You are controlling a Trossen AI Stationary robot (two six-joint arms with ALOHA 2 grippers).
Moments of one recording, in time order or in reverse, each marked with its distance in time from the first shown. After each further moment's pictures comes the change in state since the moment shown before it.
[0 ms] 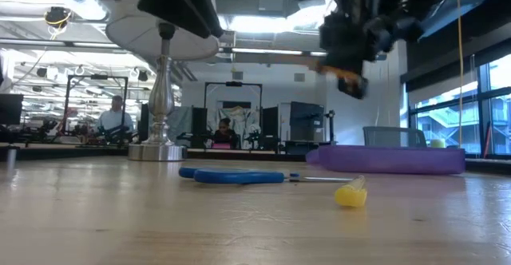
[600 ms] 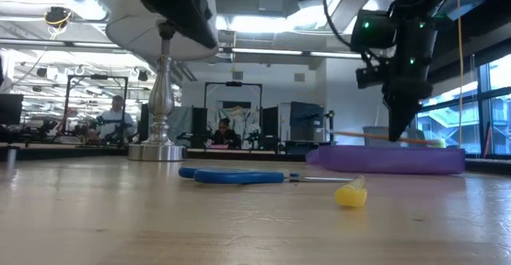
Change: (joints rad) left arm 0.026 0.030 -0.002 -0.012 0.129 -0.451; right arm -0.016 0.027 0.000 -0.606 0.635 -0.419
